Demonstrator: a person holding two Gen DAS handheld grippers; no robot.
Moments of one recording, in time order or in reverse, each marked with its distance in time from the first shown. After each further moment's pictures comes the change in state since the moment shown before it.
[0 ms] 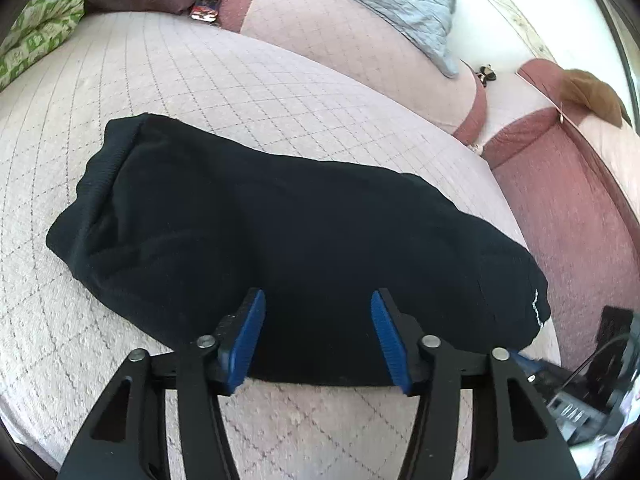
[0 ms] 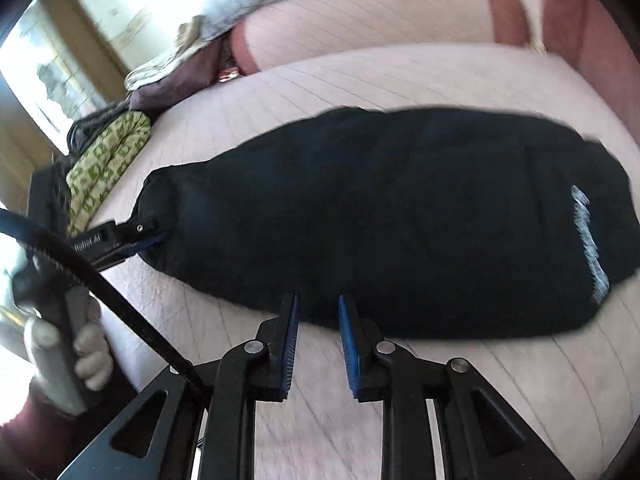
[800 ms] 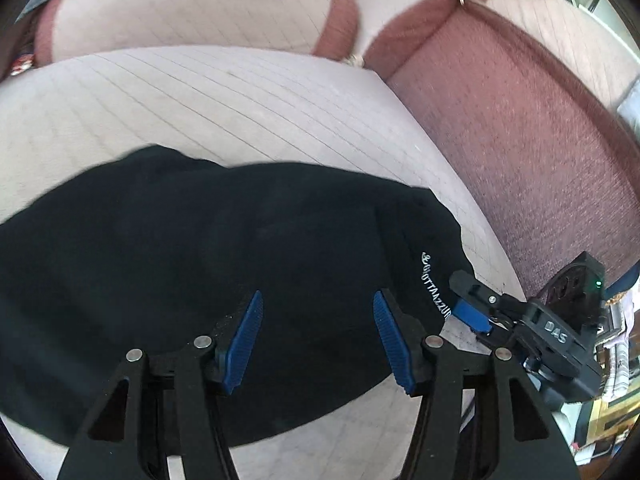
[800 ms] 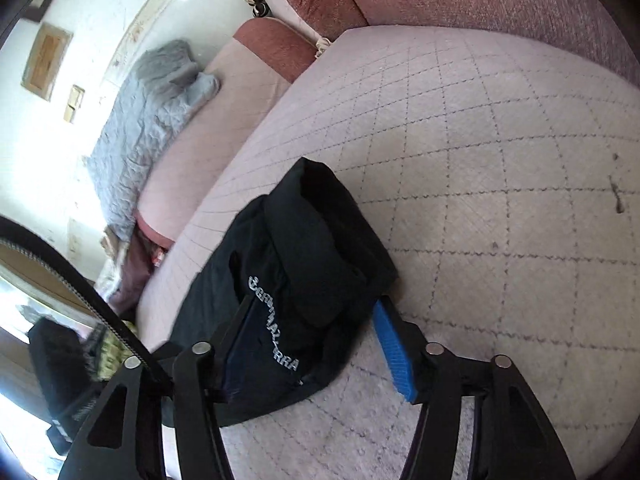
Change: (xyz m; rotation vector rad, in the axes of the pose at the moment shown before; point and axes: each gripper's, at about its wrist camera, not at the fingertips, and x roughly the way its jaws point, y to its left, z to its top) left arm 0.091 -0.211 -0.004 0.312 0.207 -0.165; right arm -0.067 -0.186 -0.041 0.660 -0.321 0.059
